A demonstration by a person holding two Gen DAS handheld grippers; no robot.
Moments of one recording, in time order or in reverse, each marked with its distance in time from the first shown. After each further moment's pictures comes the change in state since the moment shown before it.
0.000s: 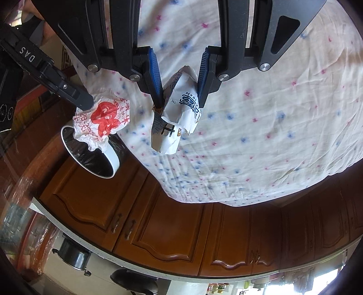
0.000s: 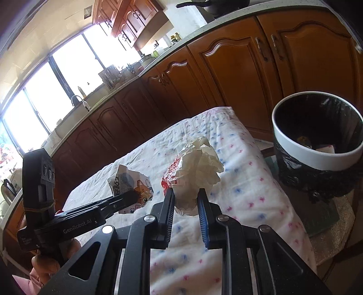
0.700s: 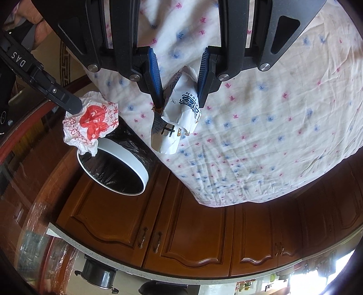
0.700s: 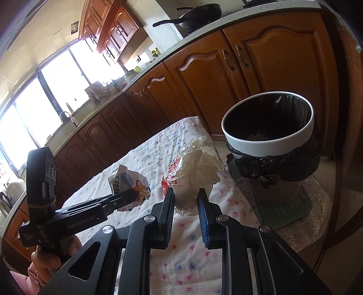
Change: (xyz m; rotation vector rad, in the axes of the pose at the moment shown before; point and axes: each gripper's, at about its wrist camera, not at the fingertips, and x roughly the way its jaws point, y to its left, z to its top) left arm 0.011 -0.060 -0.007 0.118 0.033 -0.015; right arm -0.057 -0.047 -0.014 0.065 -0.075 -0.076
